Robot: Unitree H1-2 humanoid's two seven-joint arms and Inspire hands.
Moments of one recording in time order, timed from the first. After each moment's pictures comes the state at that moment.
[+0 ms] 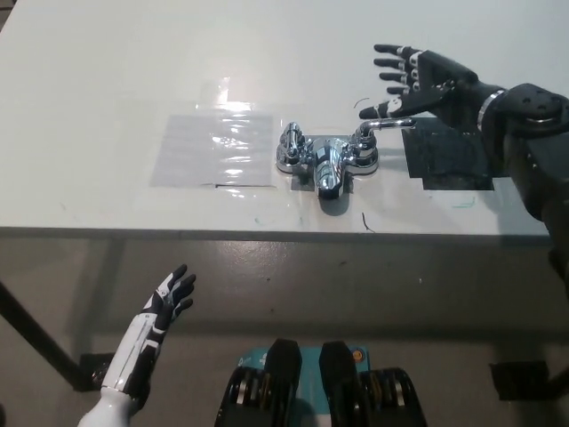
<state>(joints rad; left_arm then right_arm) 0.02 0.15 -0.05 -0.04 -0.02 -0.17 -0.13 -1.21 -0.25 0.10 1.28 0.11 0.02 0.46</state>
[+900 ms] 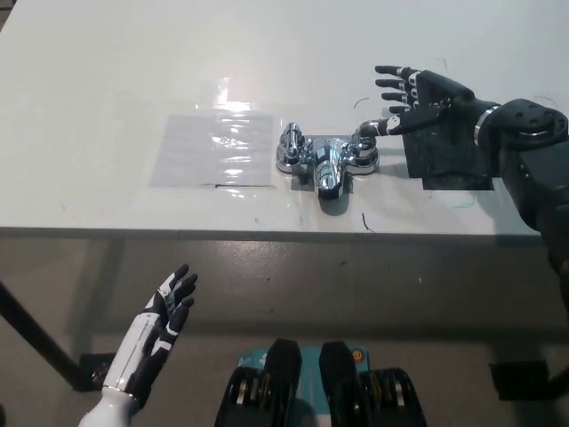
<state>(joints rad) 0.02 0.15 -0.05 -0.04 -0.01 -0.18 -0.13 -1.21 -0.24 0.08 1.35 0.06 -0.01 0.45</state>
